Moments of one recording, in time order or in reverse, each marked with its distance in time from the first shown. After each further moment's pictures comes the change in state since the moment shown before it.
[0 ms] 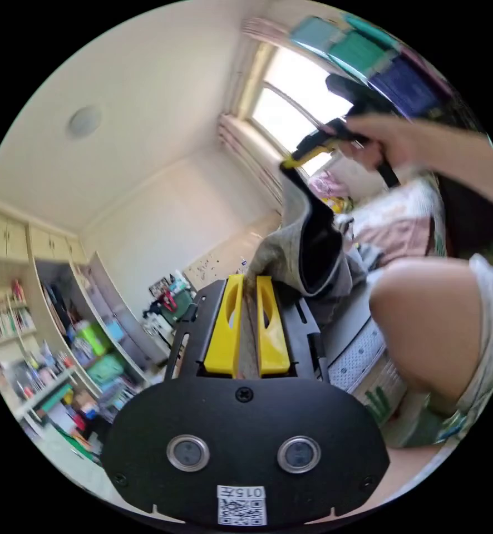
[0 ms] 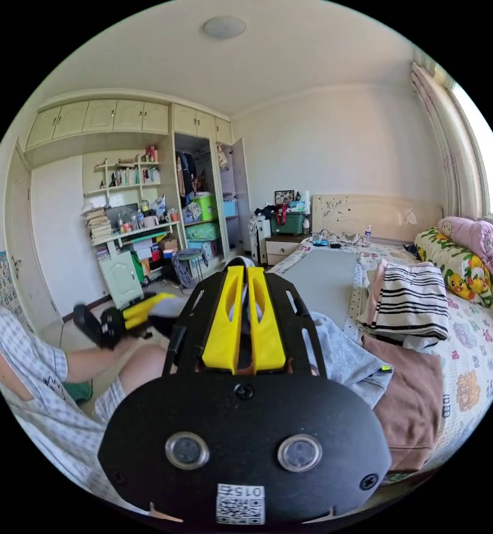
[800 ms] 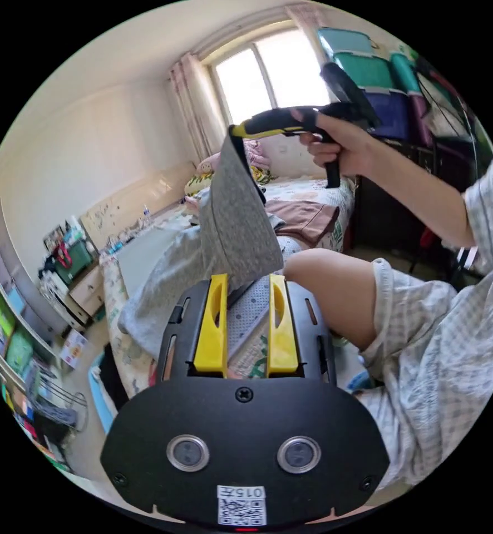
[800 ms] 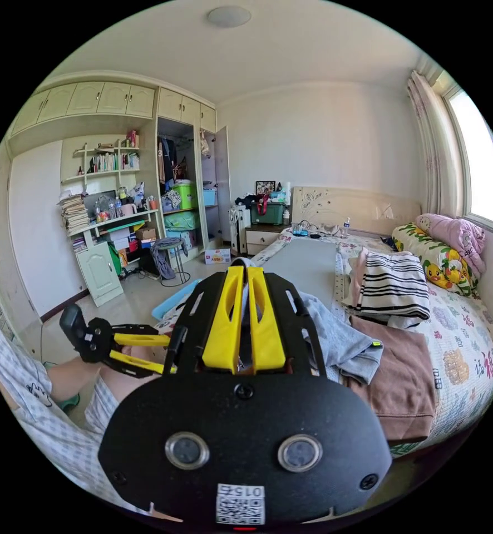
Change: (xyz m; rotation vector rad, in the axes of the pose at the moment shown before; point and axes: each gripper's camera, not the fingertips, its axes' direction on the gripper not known) left arm 0.027 -0.011 0.003 -0.228 0.519 0.068; right arm -0.042 0.061 -0.068 -0.015 0.151 0.051
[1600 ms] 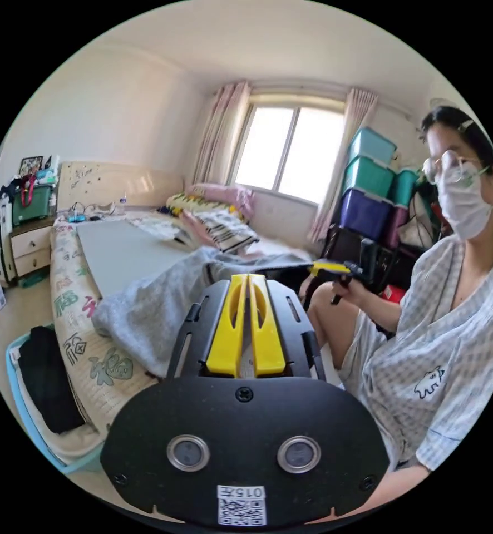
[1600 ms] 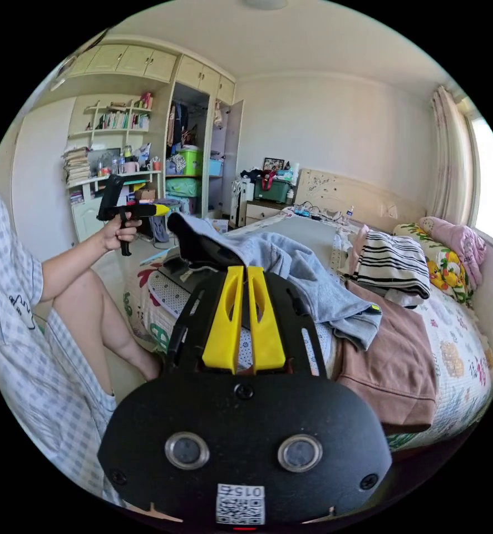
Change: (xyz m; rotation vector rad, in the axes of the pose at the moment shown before) left arm -0.248 0.015 -0.010 0.312 0.403 -0.424; right arm -0.099 0.179 0.008 -0.110 0.057 -0.109
